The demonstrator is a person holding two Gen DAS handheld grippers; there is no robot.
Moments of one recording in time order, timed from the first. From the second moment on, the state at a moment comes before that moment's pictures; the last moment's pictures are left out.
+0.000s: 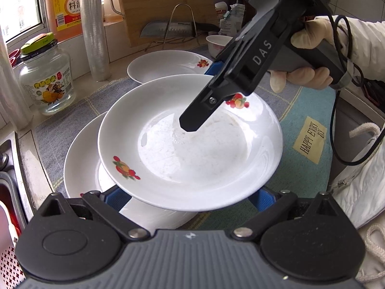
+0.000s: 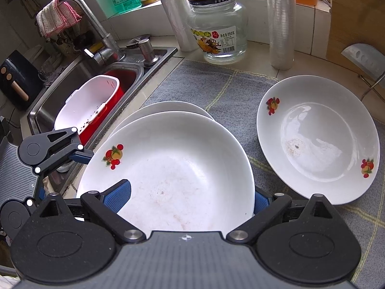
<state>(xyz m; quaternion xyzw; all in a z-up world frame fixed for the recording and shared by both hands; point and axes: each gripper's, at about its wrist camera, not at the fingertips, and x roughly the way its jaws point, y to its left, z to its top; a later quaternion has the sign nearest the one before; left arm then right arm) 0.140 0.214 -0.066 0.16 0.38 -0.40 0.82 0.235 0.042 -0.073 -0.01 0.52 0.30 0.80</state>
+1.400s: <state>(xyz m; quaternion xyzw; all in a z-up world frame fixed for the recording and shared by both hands) 0.166 0.232 -0.080 0.15 0.43 -0.39 0.80 0.244 0.068 -0.079 -0.04 0.53 0.28 0.80</state>
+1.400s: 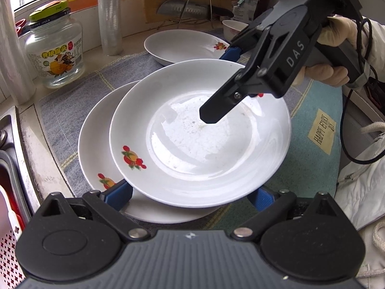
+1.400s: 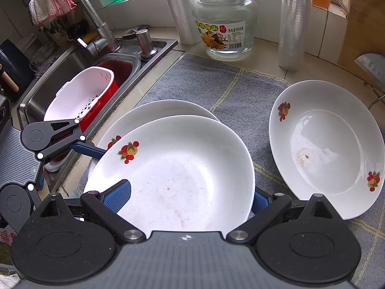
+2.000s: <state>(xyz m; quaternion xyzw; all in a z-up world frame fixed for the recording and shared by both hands) 0.158 0.239 -0.069 0.15 0.42 -0.37 0.82 0.235 0.069 -0.075 -0.06 0.53 0.28 0.80</state>
